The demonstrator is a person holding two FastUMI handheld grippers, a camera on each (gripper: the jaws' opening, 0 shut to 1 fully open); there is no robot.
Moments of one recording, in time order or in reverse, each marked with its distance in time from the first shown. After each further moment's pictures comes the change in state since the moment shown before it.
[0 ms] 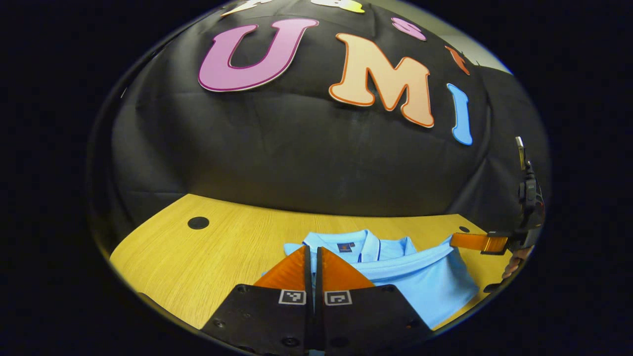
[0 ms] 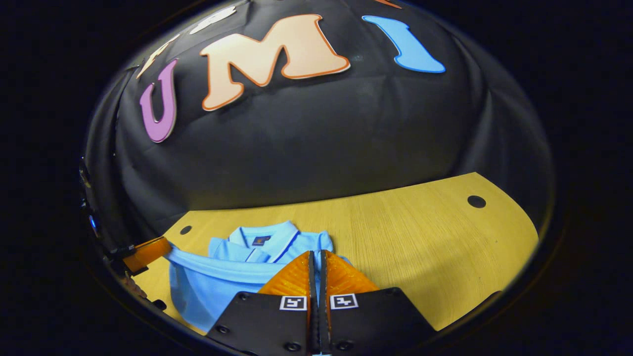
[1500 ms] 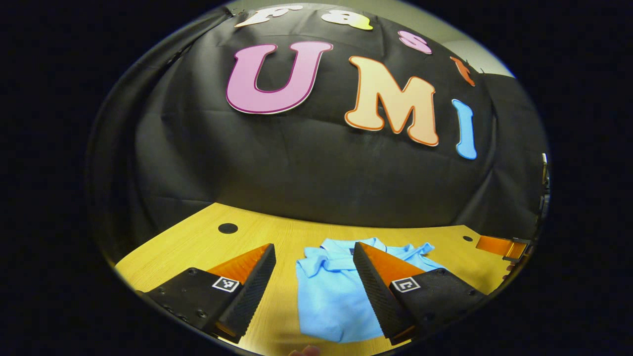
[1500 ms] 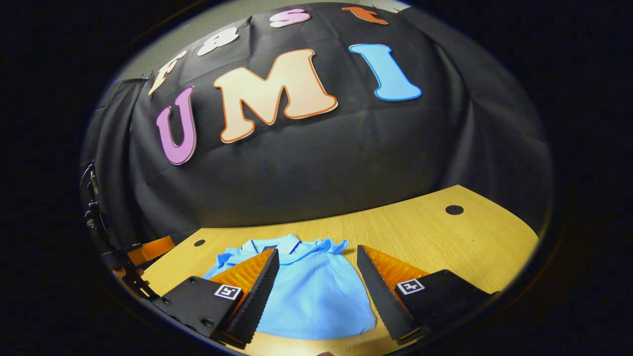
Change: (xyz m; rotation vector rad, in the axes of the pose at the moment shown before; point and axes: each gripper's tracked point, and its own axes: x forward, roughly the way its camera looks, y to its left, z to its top) left arm -0.107 0.006 0.010 0.012 -0.112 0.064; right arm -0.126 -0.011 0.000 0.020 -0.203 0.101
